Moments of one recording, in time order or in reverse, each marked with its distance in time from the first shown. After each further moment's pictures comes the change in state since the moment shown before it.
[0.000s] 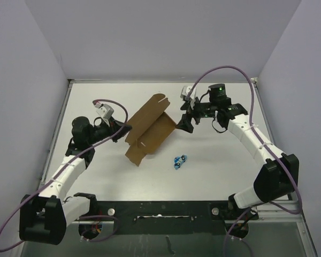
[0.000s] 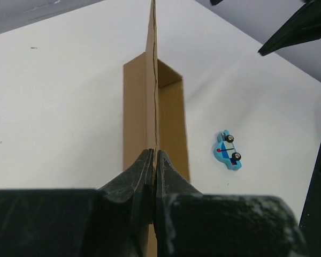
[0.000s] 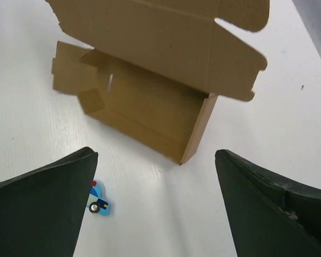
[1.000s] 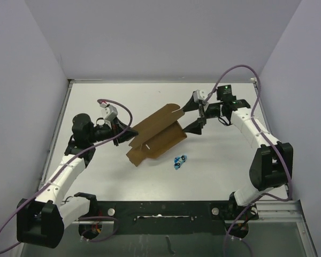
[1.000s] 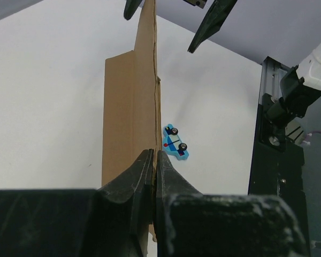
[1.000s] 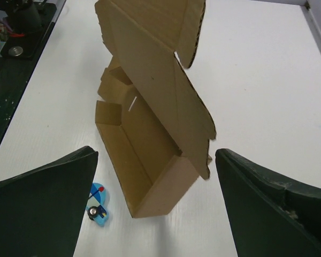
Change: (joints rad) left arm -0.045 -0.039 0.073 -0.049 0.230 -0.030; right arm -0.180 0.120 0.022 -0.136 -0.537 -0.360
